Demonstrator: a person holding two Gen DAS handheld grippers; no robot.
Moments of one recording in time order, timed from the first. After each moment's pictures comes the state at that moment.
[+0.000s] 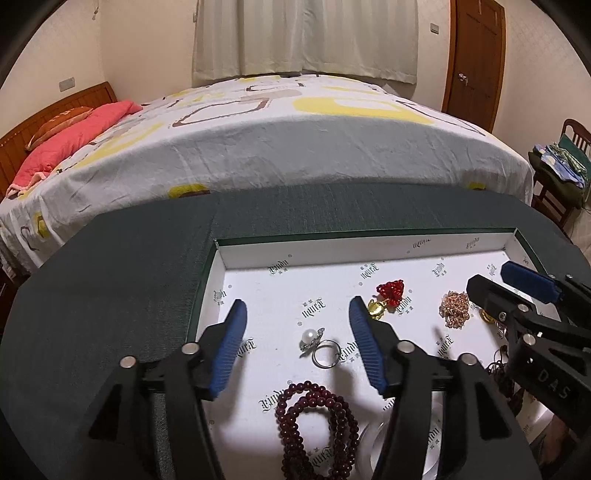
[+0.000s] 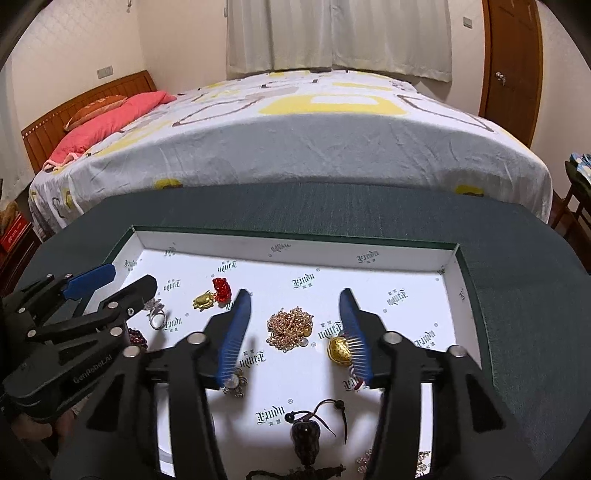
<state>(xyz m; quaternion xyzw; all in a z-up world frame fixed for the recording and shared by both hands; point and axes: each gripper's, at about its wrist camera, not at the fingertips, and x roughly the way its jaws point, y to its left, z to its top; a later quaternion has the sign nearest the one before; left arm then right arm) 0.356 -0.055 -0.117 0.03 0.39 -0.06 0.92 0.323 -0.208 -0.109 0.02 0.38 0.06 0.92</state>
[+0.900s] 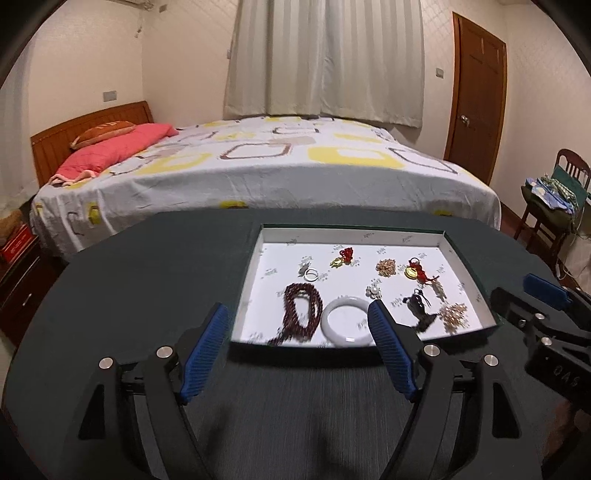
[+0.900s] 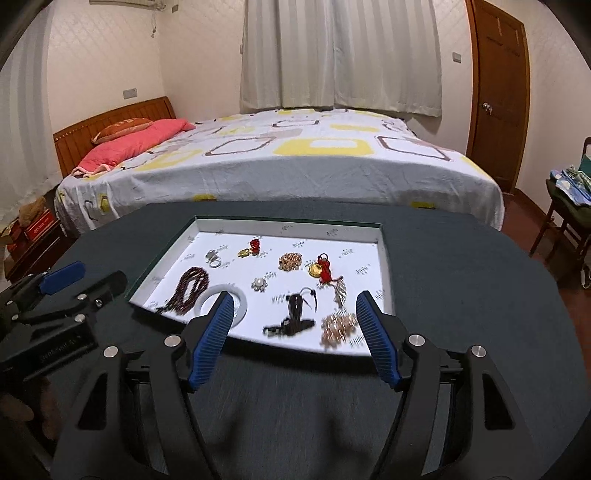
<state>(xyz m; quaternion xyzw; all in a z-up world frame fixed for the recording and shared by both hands) 0.174 -0.047 -0.045 0.00 0.32 -0.03 0.95 0.144 -0.237 -0.042 0.01 0.31 0.07 0.95</state>
